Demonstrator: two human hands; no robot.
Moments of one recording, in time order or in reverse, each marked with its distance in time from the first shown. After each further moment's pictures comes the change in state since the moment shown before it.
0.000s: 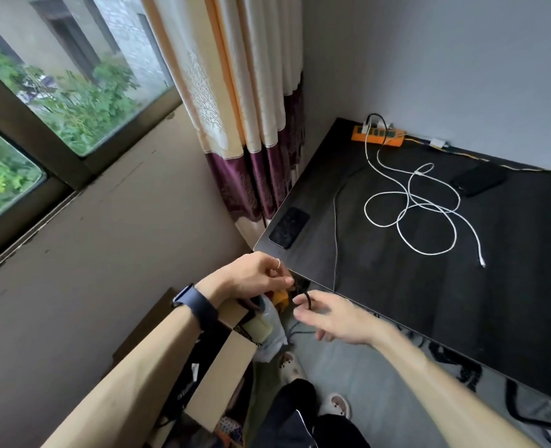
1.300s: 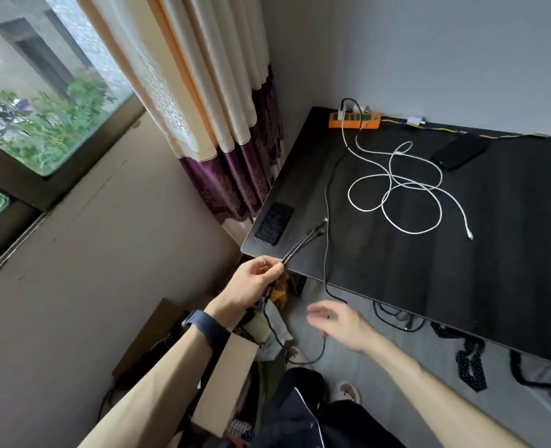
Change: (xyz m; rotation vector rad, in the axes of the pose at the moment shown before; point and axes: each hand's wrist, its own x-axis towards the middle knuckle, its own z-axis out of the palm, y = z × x) left_hand 0.029 -0.004 0.061 -0.784 0.240 -0.077; right_hand 0.004 0.076 0.010 0.060 0.209 0.100
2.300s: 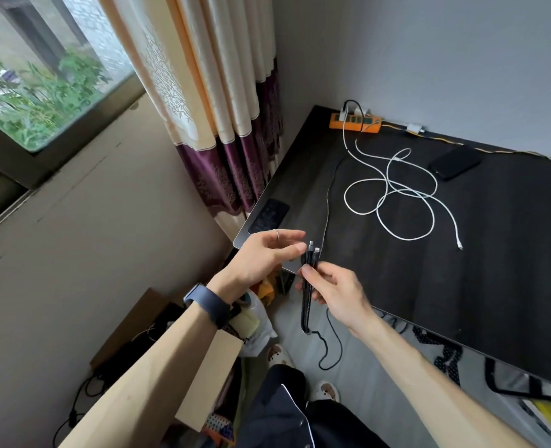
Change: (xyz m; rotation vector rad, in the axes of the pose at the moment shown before) left_hand -0.002 0.047 0.013 0.124 -0.106 0.141; right_hand -0.006 -0.058 -0.019 0.297 0.254 -0.233
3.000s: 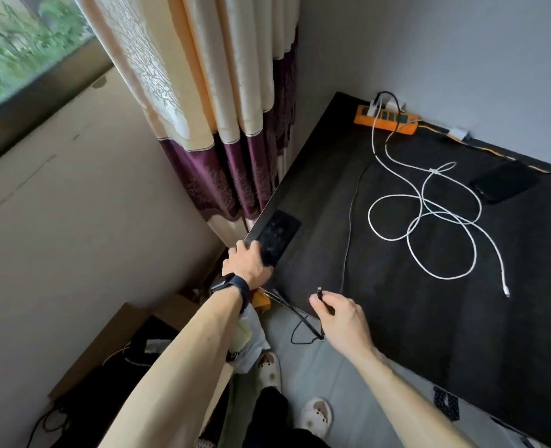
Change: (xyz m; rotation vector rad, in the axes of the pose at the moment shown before) left_hand 0.193 -0.126 -0.062 0.894 0.186 -0.353; right_hand 0.133 0.093 0.009 -0.643 0.151 0.056
